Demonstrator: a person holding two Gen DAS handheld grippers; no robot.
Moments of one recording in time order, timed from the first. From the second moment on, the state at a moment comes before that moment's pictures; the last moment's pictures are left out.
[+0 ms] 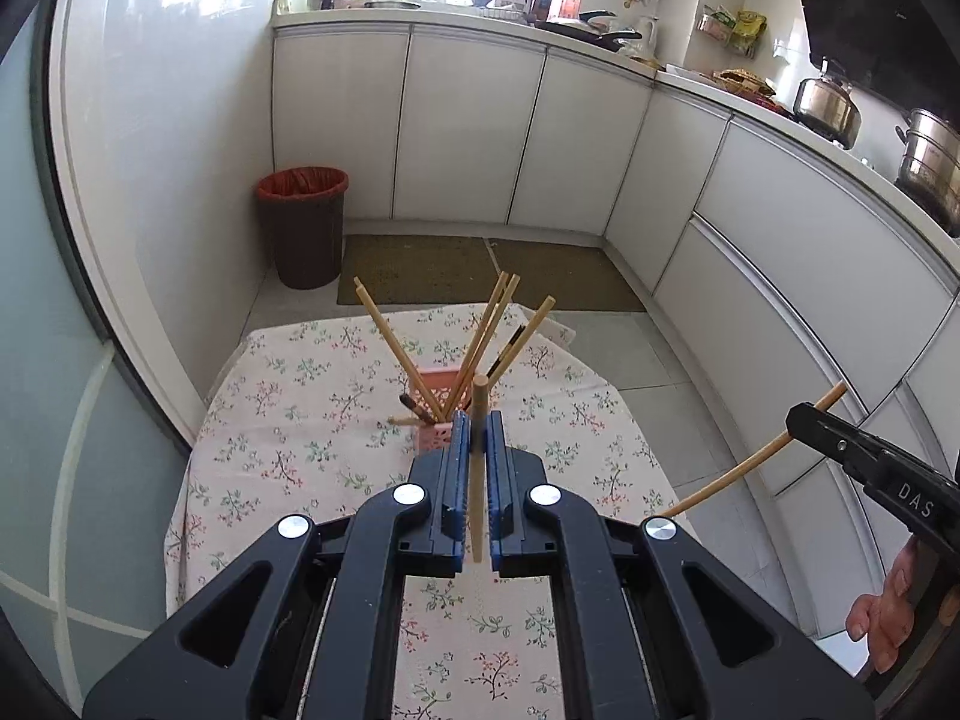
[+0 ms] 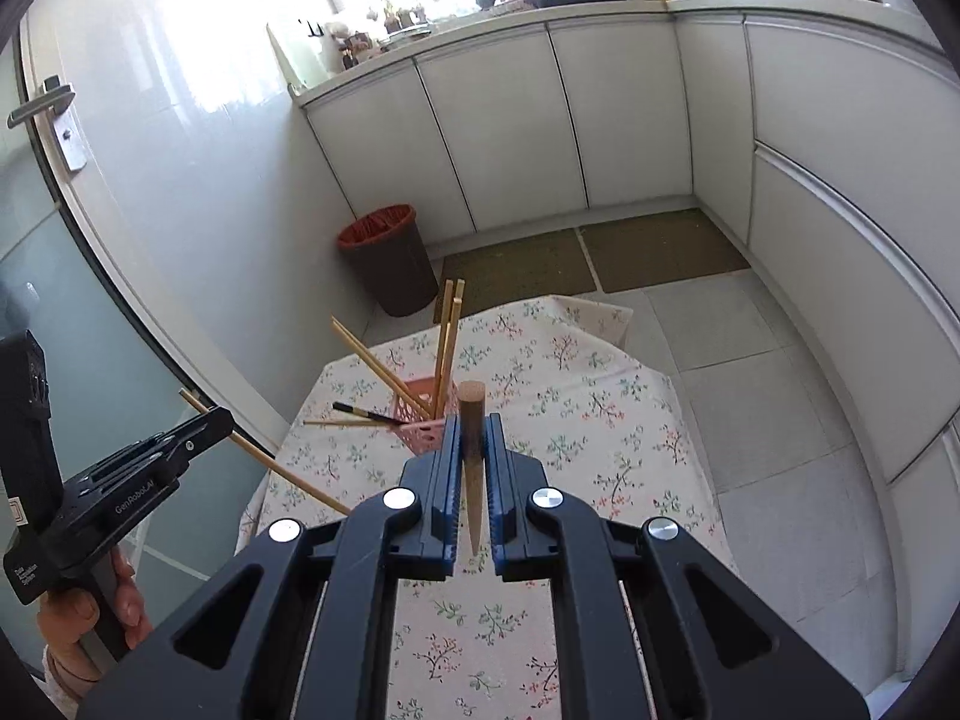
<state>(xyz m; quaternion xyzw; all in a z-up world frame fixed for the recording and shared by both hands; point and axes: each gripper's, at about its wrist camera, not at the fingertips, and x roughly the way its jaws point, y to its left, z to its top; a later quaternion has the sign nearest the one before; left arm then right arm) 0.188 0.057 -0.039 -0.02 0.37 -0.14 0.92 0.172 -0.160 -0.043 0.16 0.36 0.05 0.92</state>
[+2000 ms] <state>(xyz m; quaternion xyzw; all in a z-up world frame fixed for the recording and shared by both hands) 0.268 0.139 -0.060 -0.12 0.32 0.00 0.94 0.340 -0.068 -0.082 0.12 0.31 0.07 0.94</state>
